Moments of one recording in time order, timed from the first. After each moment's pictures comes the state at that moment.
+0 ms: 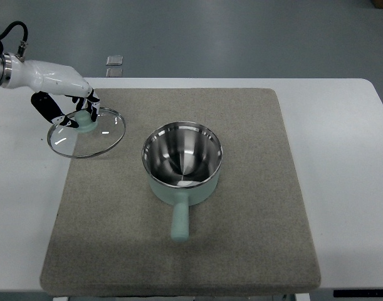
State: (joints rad) left arm -1.24 0.88 -0.19 -1.16 1.83 -0.39 -0.61; right arm 0.03 0.00 -0.05 0.20 0.04 -0.06 0.10
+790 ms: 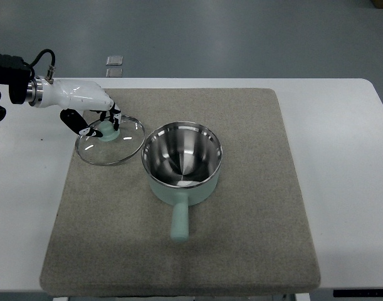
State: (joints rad) left arm -1.14 0.73 -0.18 -1.02 1.85 -0.20 -0.61; right arm 0.03 0.00 -0.05 0.20 0.04 -0.06 0.10
